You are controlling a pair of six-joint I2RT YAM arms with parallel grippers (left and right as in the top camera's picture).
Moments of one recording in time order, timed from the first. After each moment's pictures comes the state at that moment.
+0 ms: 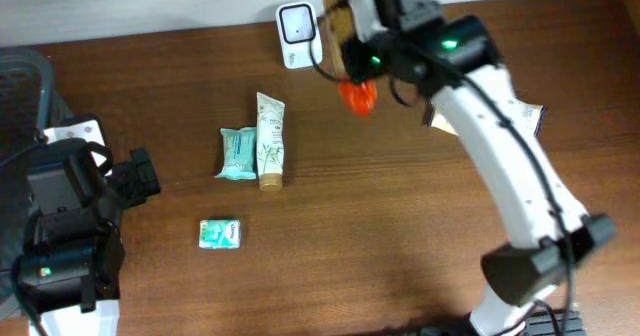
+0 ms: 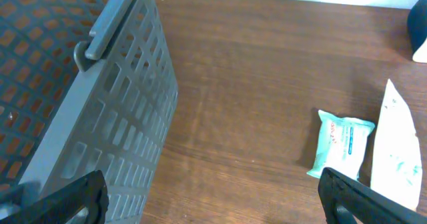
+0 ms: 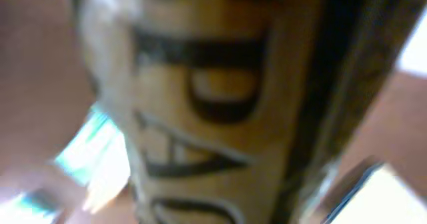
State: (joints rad) left arm 0.10 1.04 1.17 -0.81 -0.20 -0.02; right arm 0.38 1.85 2.08 -1.04 0.01 0.02
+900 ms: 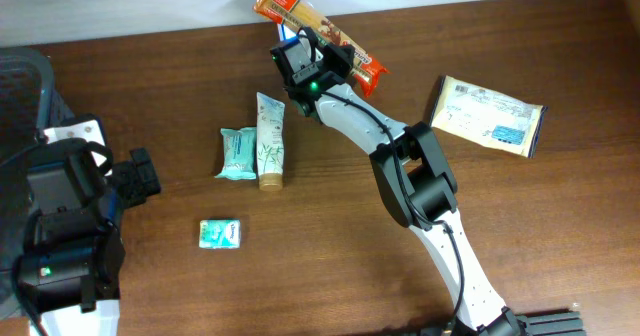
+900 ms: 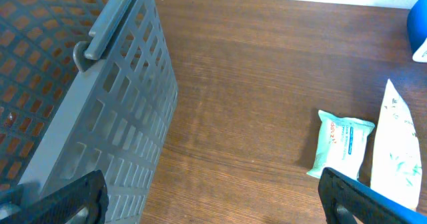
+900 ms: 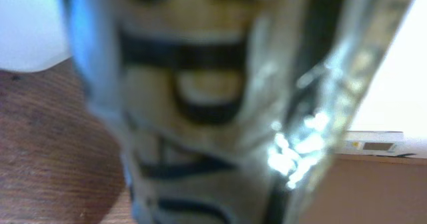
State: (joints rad) left arm 0.10 1.04 1.17 -0.81 -0.20 -0.02; right arm 0.49 2.54 2.08 -0.33 1.00 -0.55
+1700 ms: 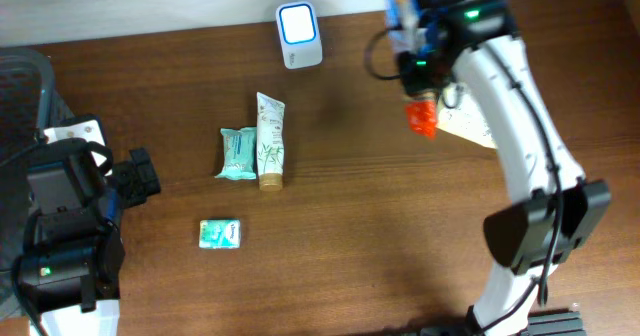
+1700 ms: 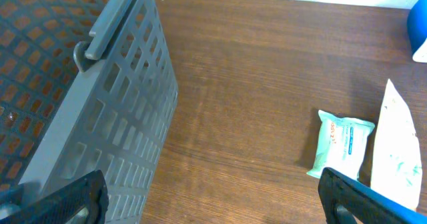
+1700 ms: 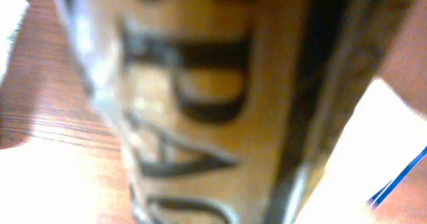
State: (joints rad) left arm 0.10 1.04 1.17 -0.81 -0.20 -0.02; right arm 0.14 1.96 2.06 -1.38 0.04 0.03
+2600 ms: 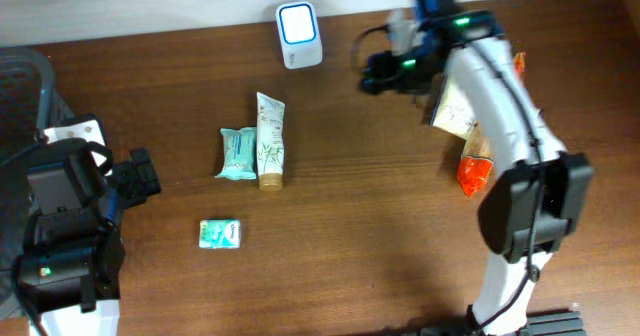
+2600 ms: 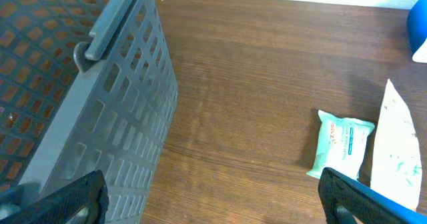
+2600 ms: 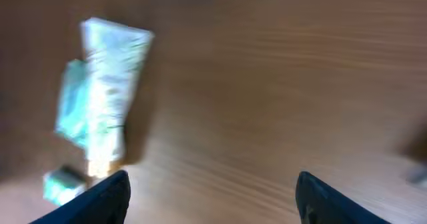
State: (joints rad) left arm 0.10 1.04 1.17 -0.81 -0.20 -0.02; right arm 0.14 2.02 1.92 -1.10 -0.39 0.12
